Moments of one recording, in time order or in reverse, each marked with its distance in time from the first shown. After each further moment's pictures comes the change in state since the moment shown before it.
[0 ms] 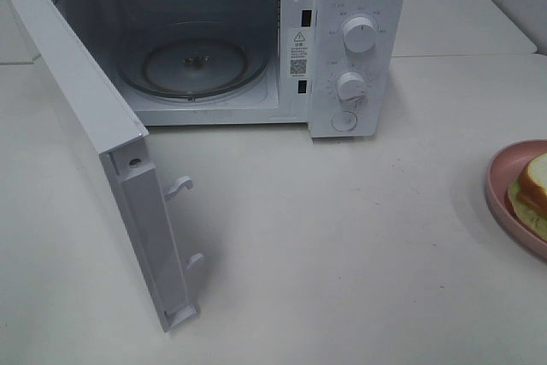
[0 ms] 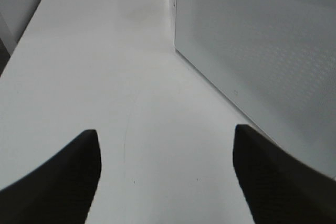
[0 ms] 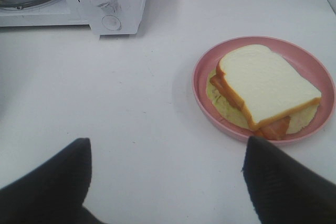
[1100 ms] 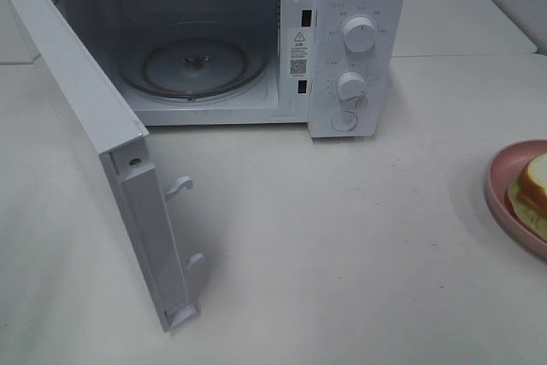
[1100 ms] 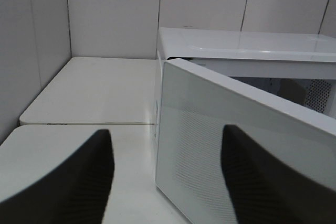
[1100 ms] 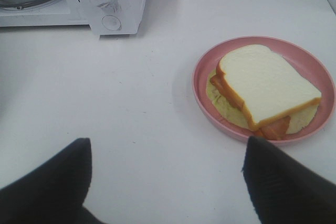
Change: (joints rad) left arm -0.139 0.213 0.340 -0.084 -0.986 0.032; right arm 0.000 0.000 0.000 0.000 0.000 0.000
